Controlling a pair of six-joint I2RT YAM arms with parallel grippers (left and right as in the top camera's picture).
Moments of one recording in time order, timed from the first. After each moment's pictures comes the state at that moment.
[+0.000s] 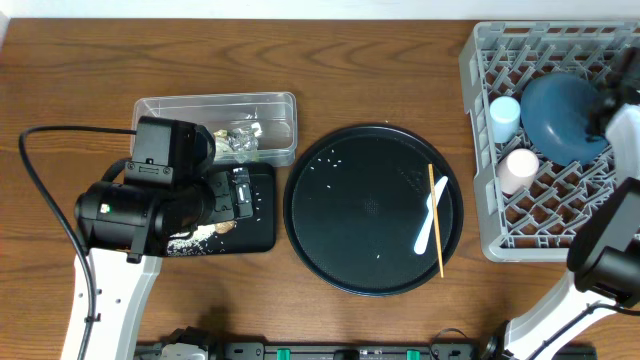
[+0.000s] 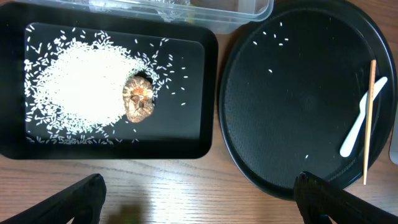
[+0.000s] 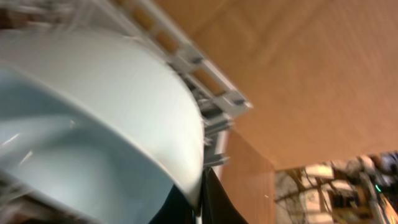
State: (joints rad) left arm -0.16 1.16 1.31 -1.30 0.12 -0.33; right arm -0.37 2.00 1.56 -0.64 1.06 0.18
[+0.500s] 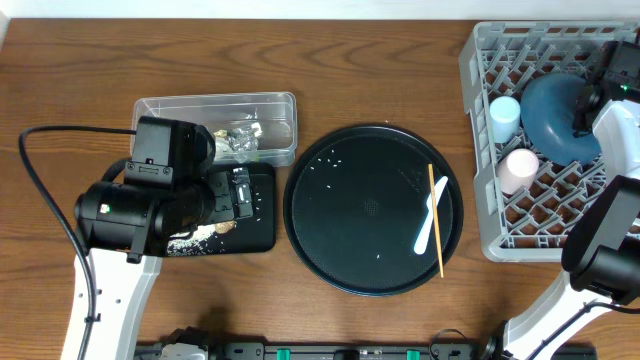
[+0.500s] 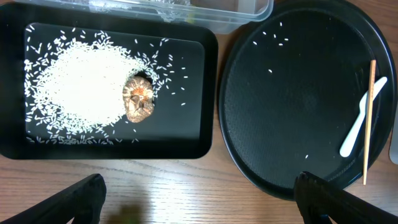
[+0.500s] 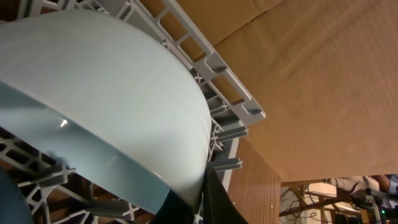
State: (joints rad) left arm -0.16 1.16 1.31 -1.30 0.12 -0.33; right arm -0.34 2.00 1.56 -0.61 1.04 0.13
